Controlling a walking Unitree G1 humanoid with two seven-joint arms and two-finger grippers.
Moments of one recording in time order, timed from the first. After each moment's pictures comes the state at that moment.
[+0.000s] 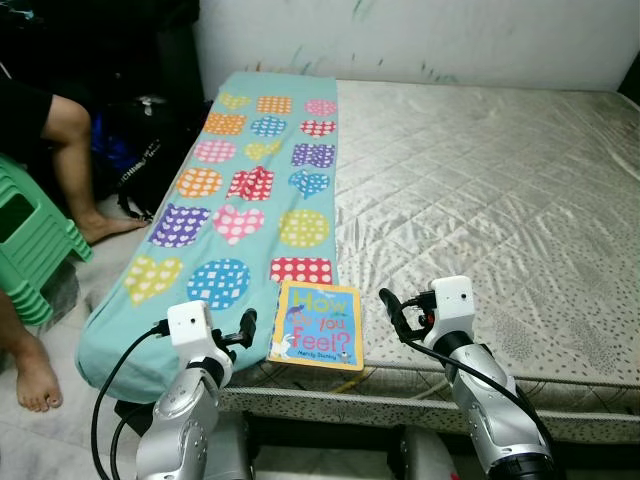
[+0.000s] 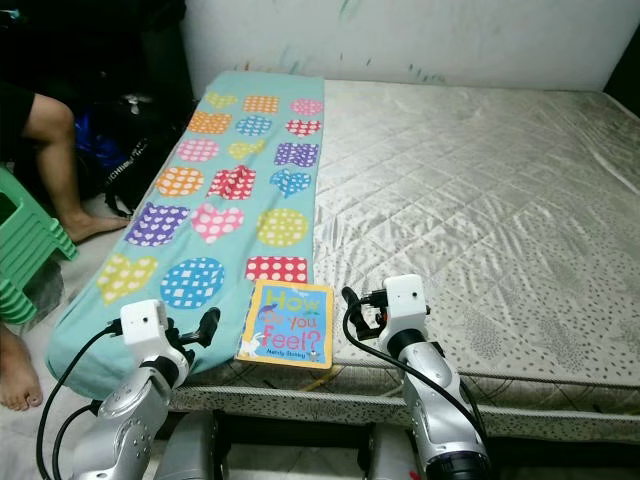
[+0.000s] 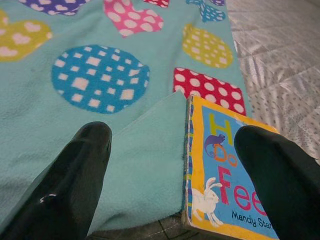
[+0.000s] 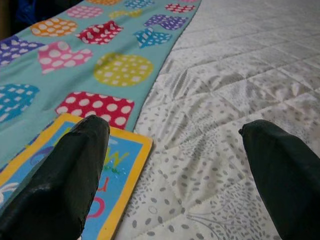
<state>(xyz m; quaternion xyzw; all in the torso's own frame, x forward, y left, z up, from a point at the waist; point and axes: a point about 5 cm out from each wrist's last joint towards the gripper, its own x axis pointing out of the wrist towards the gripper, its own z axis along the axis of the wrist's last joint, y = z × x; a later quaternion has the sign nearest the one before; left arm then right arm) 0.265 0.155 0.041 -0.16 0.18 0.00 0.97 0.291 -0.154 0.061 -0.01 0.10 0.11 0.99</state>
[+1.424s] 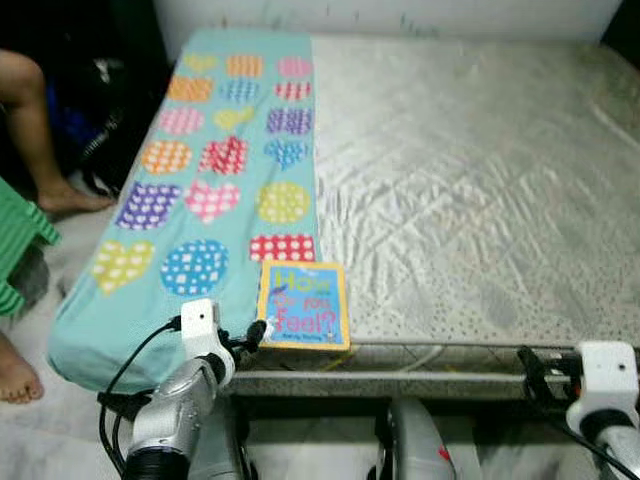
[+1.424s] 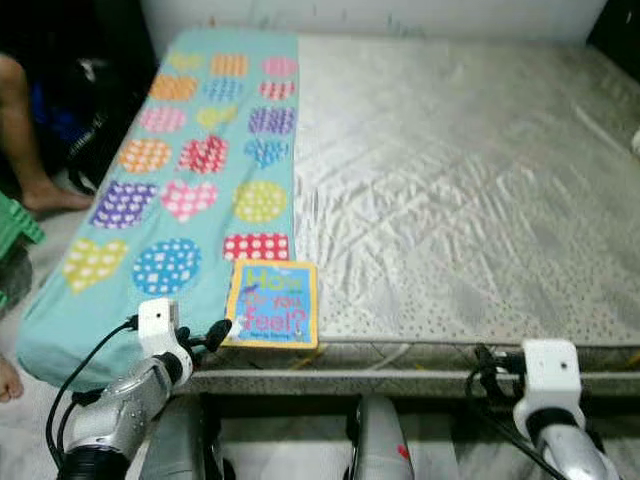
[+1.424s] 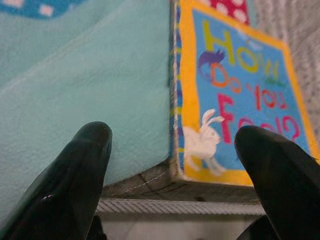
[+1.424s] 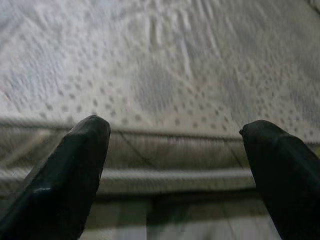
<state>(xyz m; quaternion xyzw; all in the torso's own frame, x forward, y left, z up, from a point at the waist) 0.280 0.164 0.023 -0.17 0.27 -0.05 0.95 0.192 -0.286 0.071 -0.10 0.17 -0.08 0.98</state>
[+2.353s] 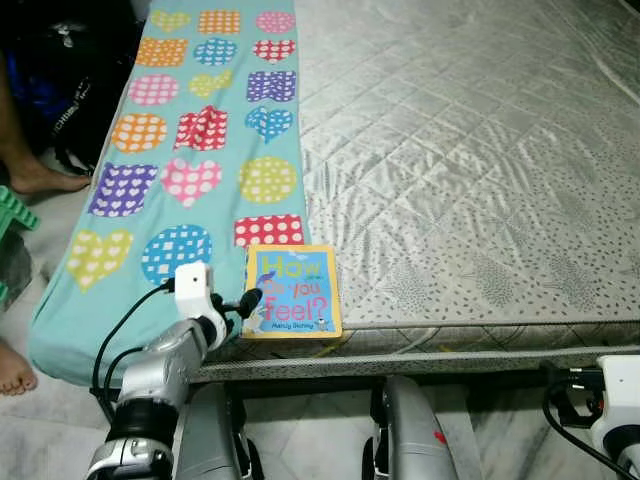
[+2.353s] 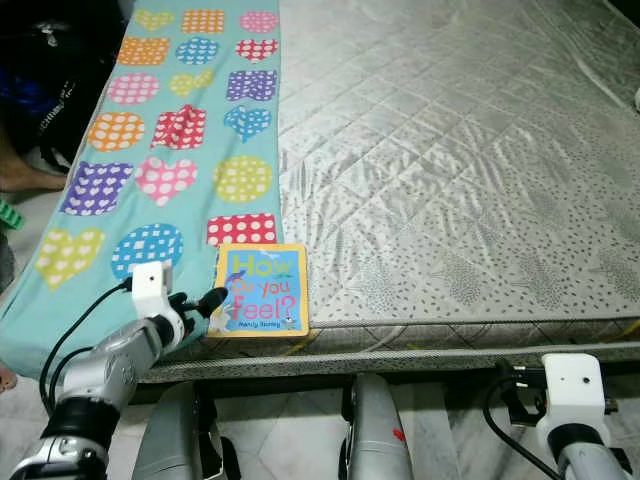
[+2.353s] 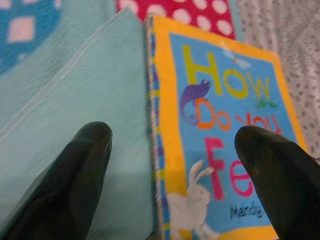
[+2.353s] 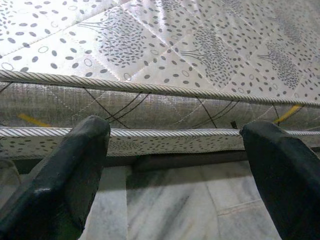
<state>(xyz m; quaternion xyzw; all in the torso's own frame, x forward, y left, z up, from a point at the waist) 0.319 0.176 0.054 -0.16 0.24 -0.09 0.95 0.178 -0.298 0.076 -0.13 0.18 -0.10 0.97</state>
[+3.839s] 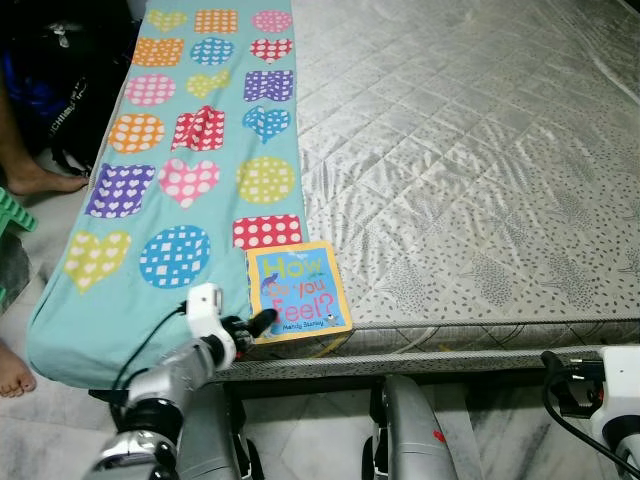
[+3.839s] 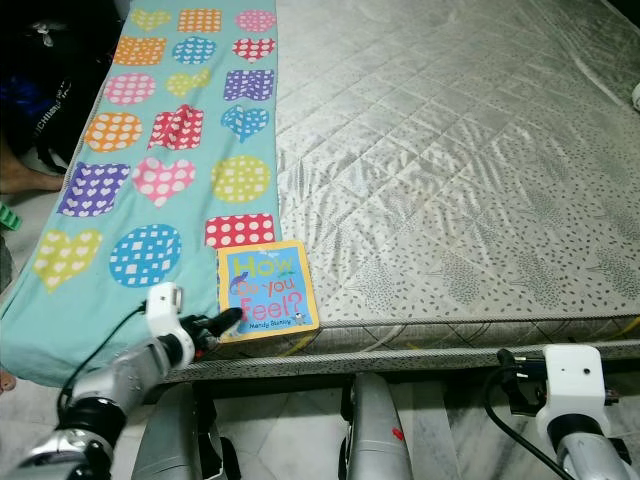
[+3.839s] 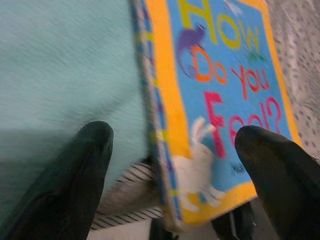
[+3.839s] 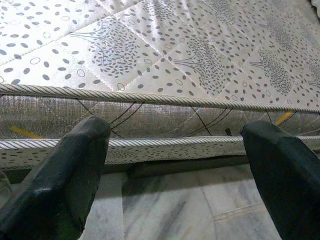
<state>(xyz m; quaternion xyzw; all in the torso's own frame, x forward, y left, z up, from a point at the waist) 0.309 0.176 0.024 -0.23 0.29 -0.13 0.92 0.186 -0.299 0.080 -0.13 0.17 -0.11 0.97</state>
